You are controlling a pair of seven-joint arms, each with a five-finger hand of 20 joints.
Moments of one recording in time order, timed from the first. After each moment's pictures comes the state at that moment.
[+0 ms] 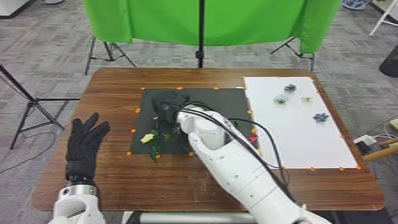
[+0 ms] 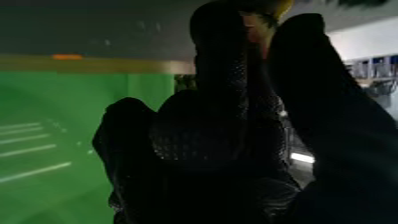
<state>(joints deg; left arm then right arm) 123.3 -71.6 -92.2 -117.3 56.8 20.0 12.4 -64.4 -92.9 54.3 -70.6 -167.6 -13.9 -7.5</state>
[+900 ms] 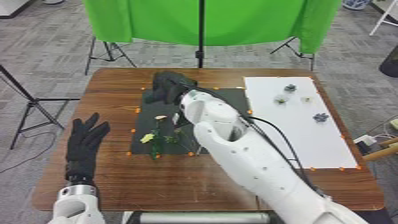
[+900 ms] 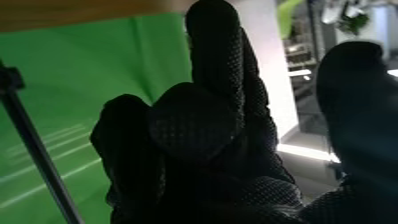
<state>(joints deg) 123.4 -71.5 -92.4 -117.4 56.8 20.0 12.3 -60.3 -81.5 46.0 -89.5 -134.9 -15.3 13.0</state>
